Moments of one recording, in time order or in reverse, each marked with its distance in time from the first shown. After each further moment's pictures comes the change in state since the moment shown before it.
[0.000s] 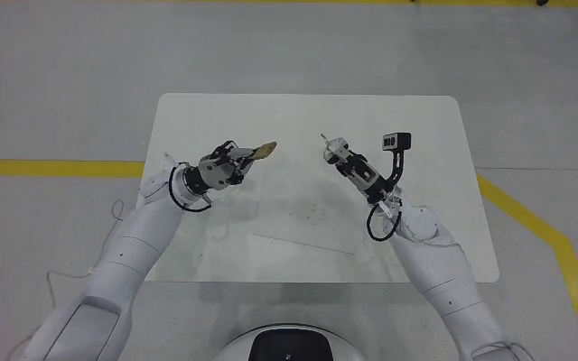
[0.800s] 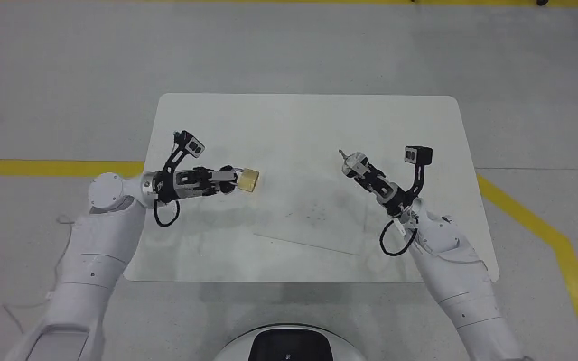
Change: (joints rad) left arm 0.079 0.092 -0.251 -0.147 0.424 -0.440 -0.080; right arm -0.068 0.045 0.121 0.007 -0.142 -0.084 0.009
